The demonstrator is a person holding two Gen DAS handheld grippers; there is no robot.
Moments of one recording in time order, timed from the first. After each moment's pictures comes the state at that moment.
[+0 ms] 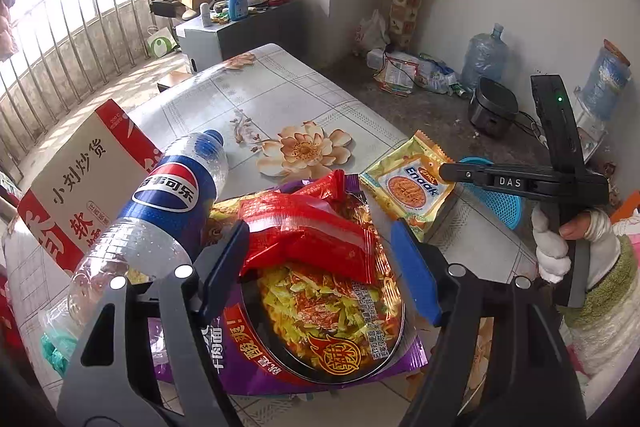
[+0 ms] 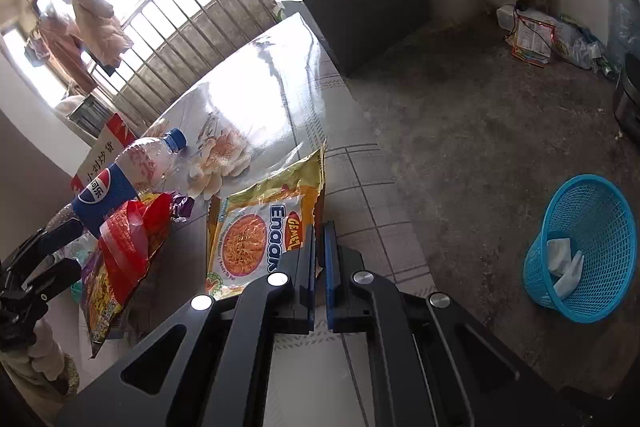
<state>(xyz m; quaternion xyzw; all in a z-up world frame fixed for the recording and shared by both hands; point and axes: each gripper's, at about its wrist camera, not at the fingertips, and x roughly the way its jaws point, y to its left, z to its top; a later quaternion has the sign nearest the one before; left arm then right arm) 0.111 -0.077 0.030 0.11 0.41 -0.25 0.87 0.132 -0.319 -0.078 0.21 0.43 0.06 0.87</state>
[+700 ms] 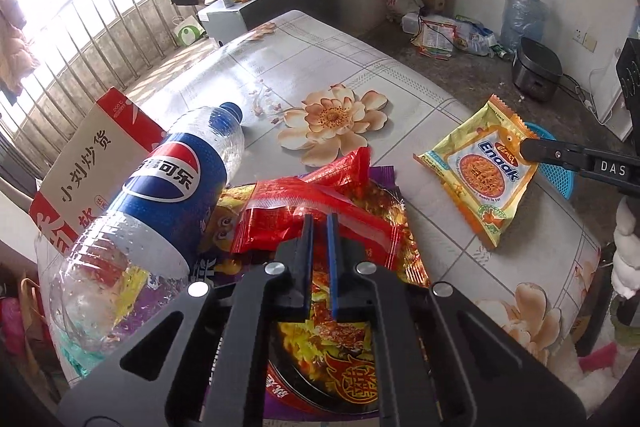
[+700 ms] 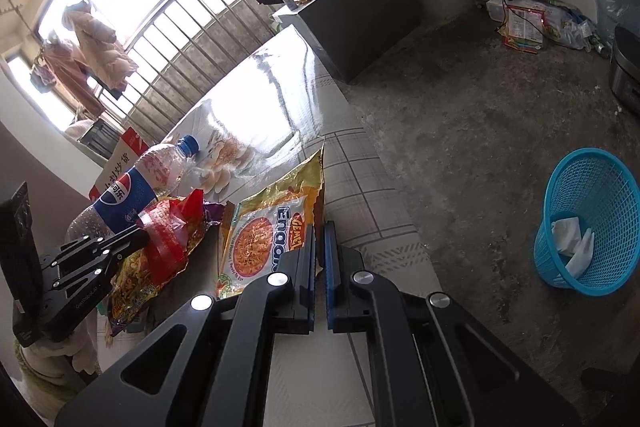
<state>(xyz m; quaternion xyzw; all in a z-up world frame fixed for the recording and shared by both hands) 0.125 -0.098 0.001 0.18 0.43 -0.18 0.87 0.100 -0.331 -0.080 0.25 0.41 0.07 0.88</state>
